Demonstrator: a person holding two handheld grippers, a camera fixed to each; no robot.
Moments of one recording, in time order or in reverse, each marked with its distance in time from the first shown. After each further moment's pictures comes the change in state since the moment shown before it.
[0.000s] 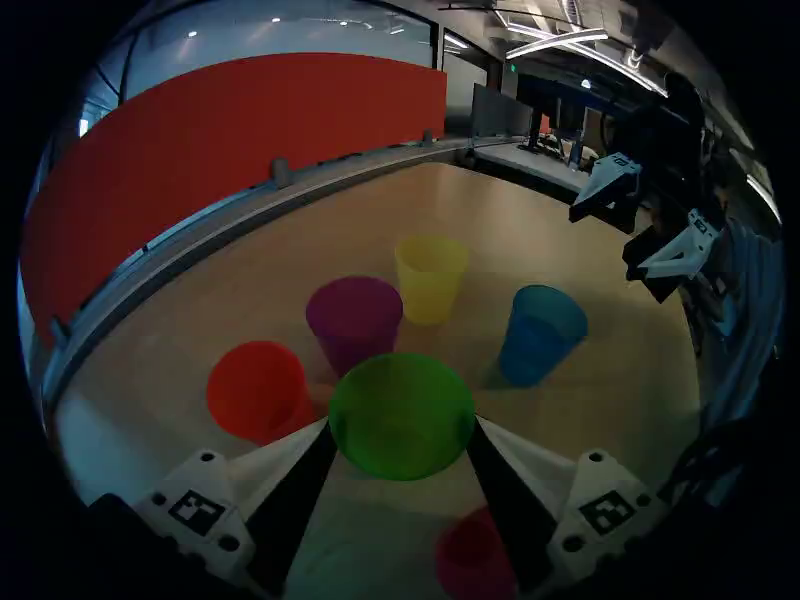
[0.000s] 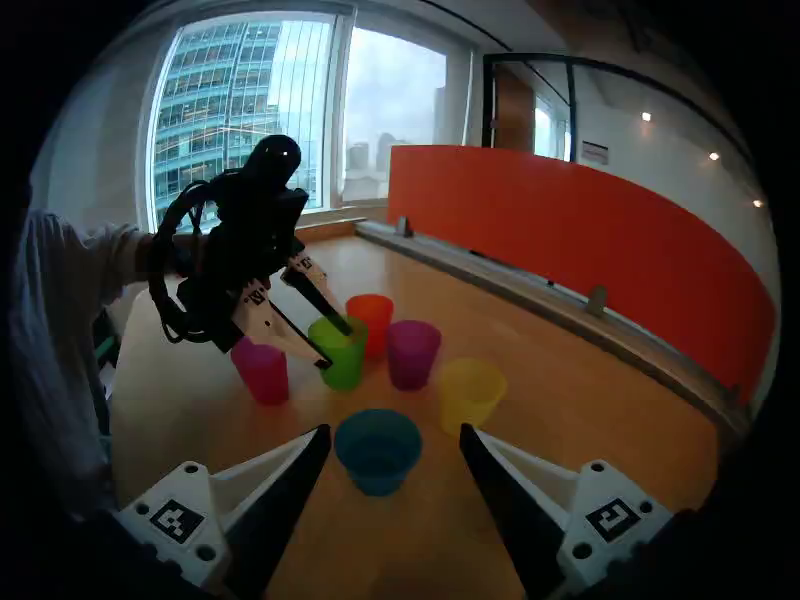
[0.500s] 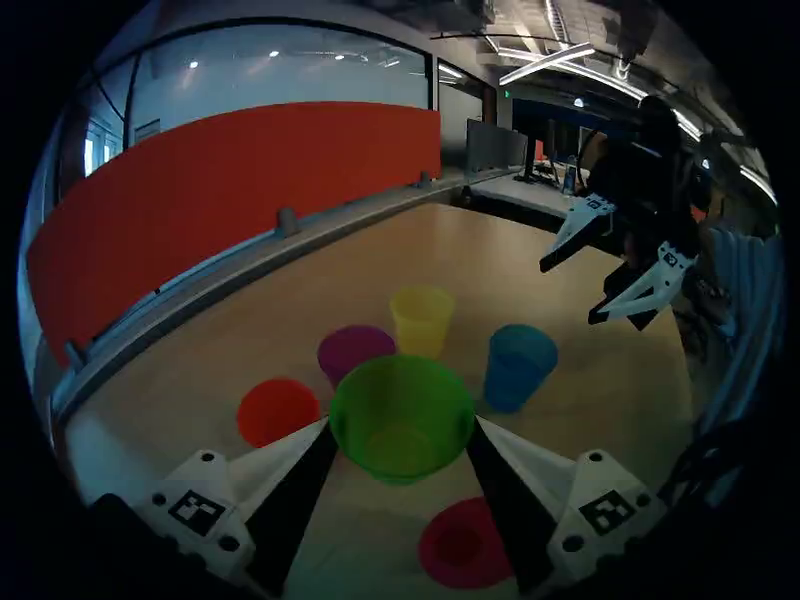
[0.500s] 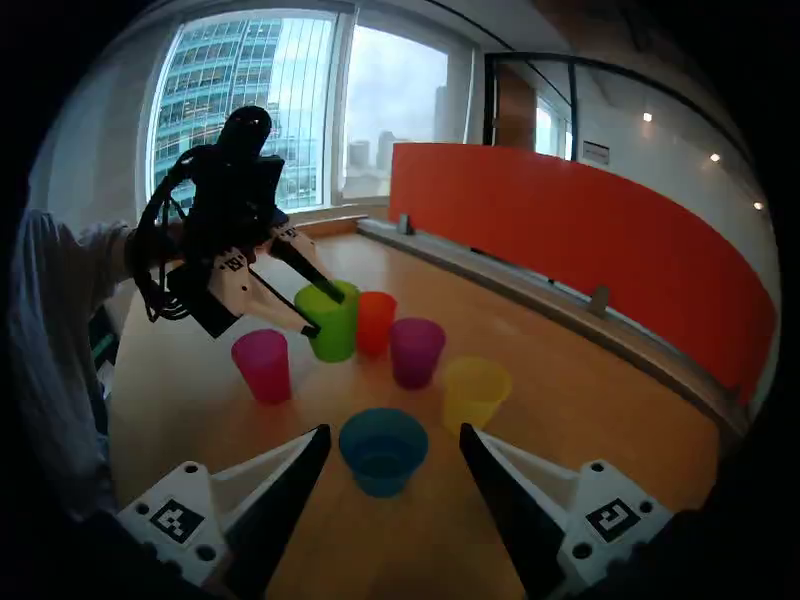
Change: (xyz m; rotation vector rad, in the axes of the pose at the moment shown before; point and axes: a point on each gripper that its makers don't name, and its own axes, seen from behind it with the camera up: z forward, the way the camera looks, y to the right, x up) left arm 0.032 0.011 -0.041 0.025 0.134 0.030; right arm -0.002 -0.005 0.004 -0.006 -0.008 -0.009
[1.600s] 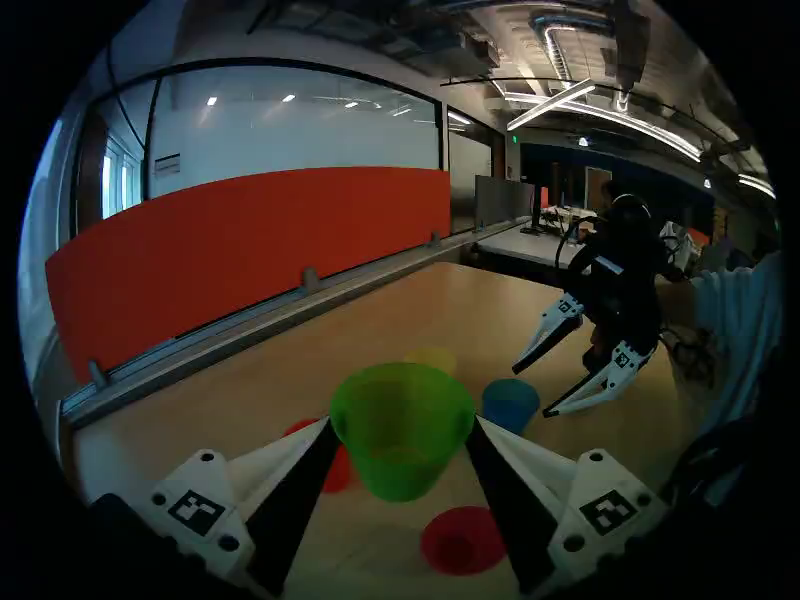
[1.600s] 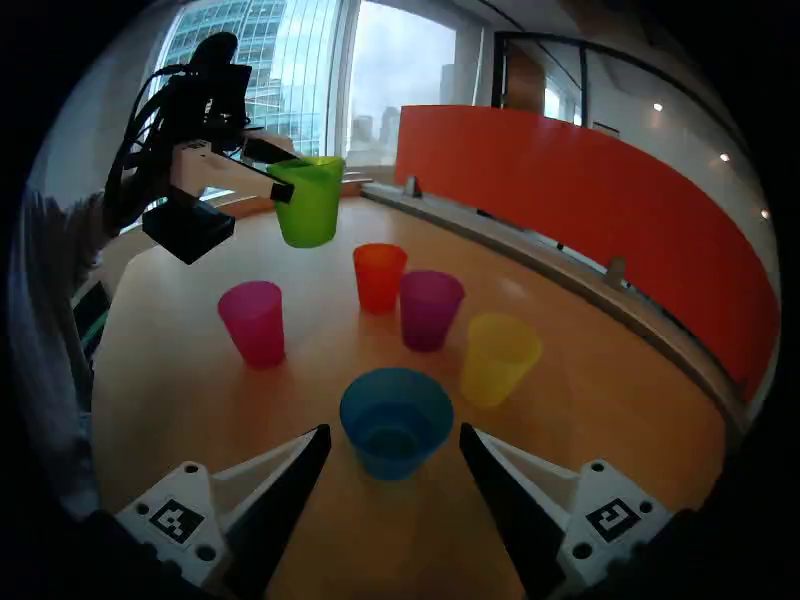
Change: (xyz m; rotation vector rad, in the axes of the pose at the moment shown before) left arm 0.045 -0.014 -0.054 0.047 0.178 -0.015; right arm -0.047 -0.013 0.032 0.008 -0.102 -0.020
